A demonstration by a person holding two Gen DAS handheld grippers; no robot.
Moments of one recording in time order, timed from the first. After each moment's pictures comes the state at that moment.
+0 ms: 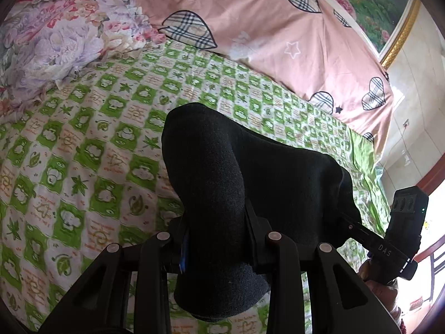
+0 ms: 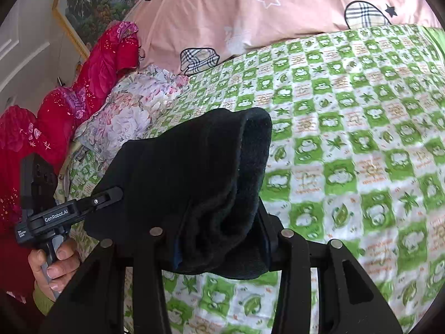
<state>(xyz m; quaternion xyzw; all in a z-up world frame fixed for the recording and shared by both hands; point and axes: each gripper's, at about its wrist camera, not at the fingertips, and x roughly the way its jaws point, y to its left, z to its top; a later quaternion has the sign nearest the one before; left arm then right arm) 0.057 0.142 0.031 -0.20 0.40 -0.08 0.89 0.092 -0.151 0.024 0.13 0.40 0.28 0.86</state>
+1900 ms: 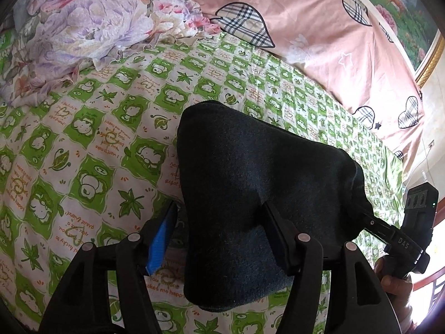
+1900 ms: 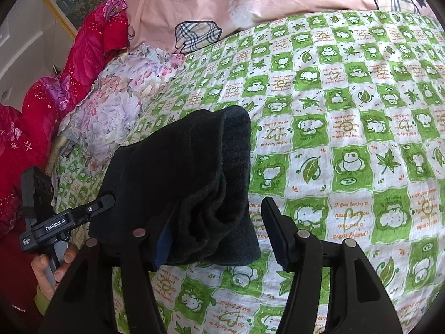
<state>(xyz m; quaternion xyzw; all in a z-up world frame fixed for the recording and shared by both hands) 0.082 0.198 -0.009 -0.22 0.42 0.00 0.88 0.149 -0.114 -0.008 0.12 0.45 0.29 0.84</state>
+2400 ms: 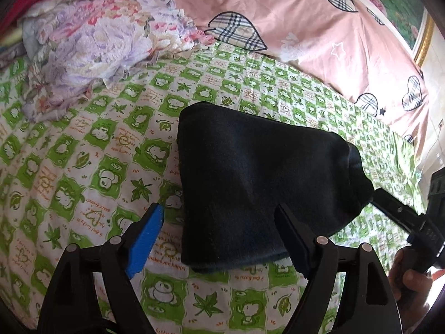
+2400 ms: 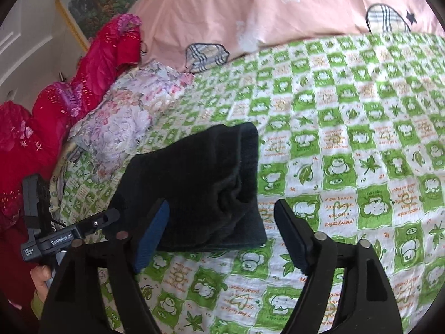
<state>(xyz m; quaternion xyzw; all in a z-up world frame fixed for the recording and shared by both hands) 0.048 0.169 0.007 -0.16 0.41 0.04 0.90 0.111 -0.117 0.018 0.11 0.38 0.28 0.87</state>
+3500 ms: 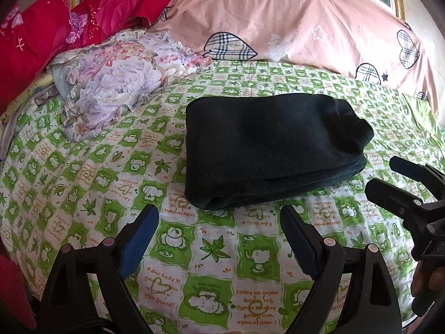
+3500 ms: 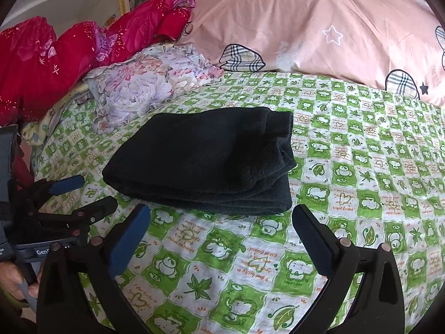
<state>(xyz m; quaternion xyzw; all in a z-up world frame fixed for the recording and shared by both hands) -0.021 0.116 -0.004 -0.02 0.35 0.10 0.93 0.040 -0.078 0.008 -0.04 0.32 0.29 0.90</state>
